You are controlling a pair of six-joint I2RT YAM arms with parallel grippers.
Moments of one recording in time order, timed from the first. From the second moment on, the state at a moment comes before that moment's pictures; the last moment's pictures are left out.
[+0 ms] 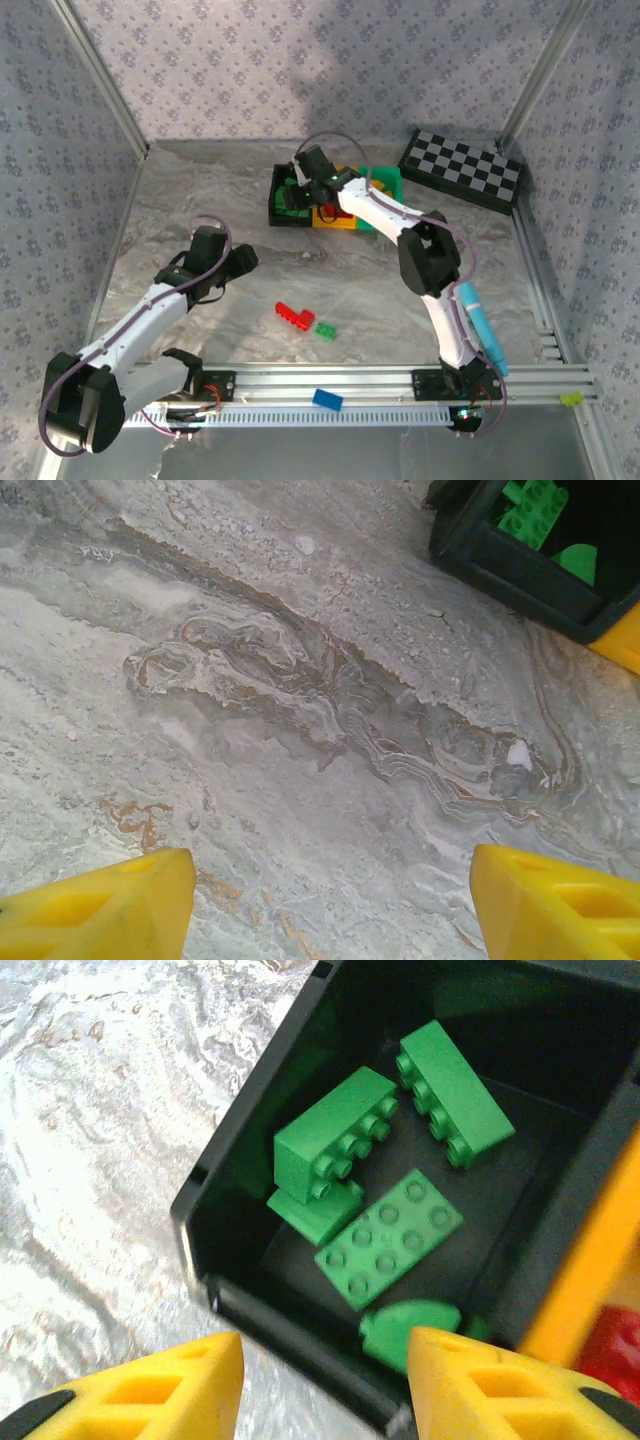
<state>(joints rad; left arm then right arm) -0.39 1.04 0.61 -0.43 -0.03 -0.73 0.67 2.17 1.89 -0.55 -0.07 0.27</state>
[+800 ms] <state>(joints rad) -0.39 1.30 0.66 -0.26 0.02 -0.72 0.89 1.67 1.15 -0.47 0.06 0.22</state>
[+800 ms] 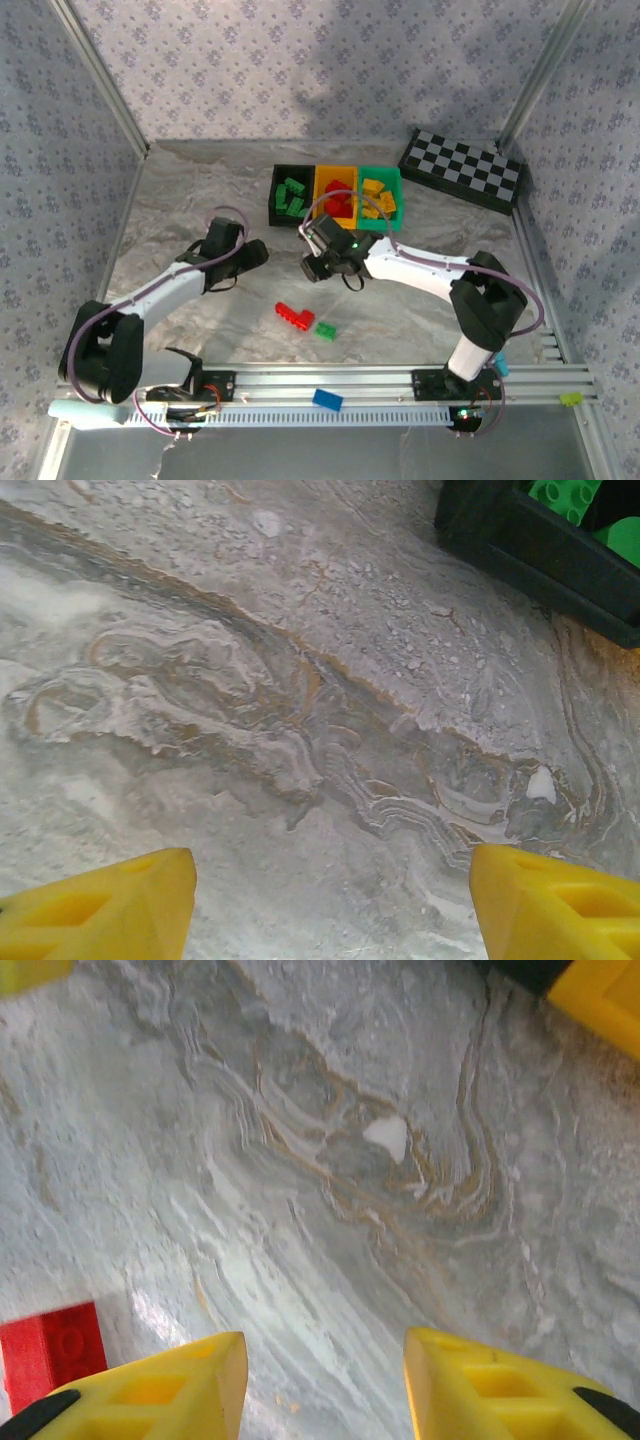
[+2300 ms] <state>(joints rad) -0.46 1.43 0.78 -0.22 -0.02 -0.77 1.16 1.46 0.82 -0.57 0.11 0.35</state>
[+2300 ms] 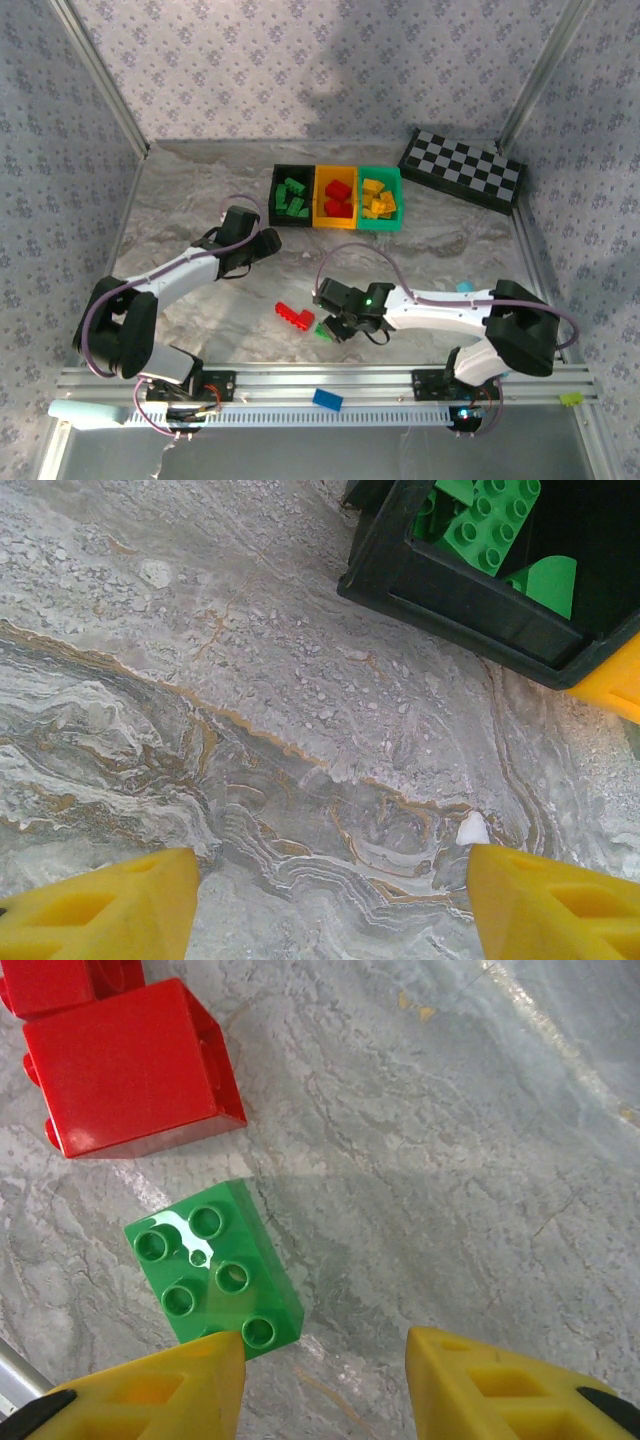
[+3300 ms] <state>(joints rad) -0.46 1.39 0.76 -0.24 -0.04 -0.77 1.21 1.57 0.95 -0.59 0.09 0.30</state>
